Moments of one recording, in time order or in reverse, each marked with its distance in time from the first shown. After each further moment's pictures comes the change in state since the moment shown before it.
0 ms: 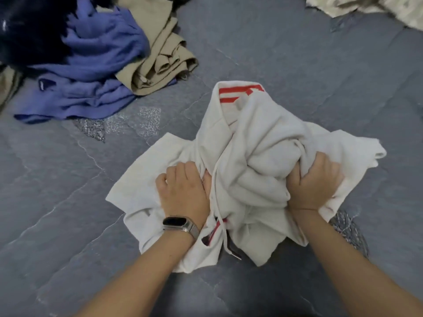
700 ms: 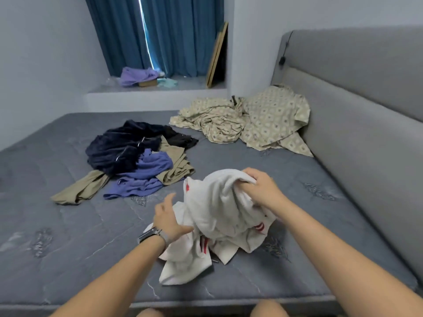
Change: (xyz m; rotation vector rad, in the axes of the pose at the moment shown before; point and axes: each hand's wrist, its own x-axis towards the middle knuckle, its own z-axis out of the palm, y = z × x) left_hand -0.047 -0.006 -0.232 -0.542 -0.362 -0.197; right_hand 0.009 -0.107 -0.309 0.540 -0.647 -0.286
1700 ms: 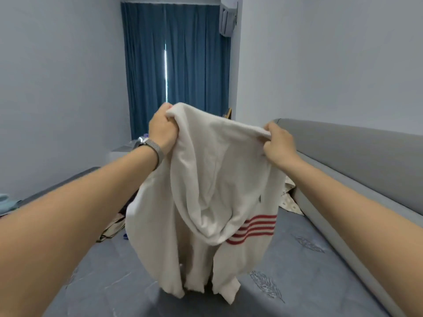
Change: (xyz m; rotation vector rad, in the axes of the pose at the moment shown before) left_hand -0.134 0.192 -0.304 -0.568 0.623 0.643; right_hand -0.095 -0.233 -0.129 -0.398 0.614 -0.349
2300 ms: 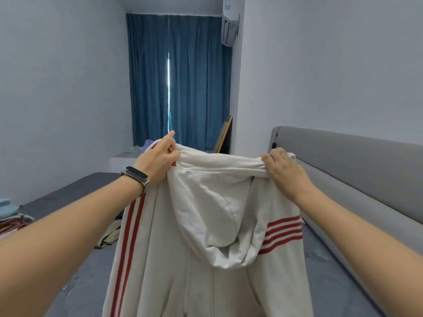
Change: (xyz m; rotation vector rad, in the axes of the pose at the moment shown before) left_hand -0.015 -0.065 -0.036 1.010 -0.379 0.686; right_hand -0.026 0.044 0.010 -0.638 -0.027 -0.511
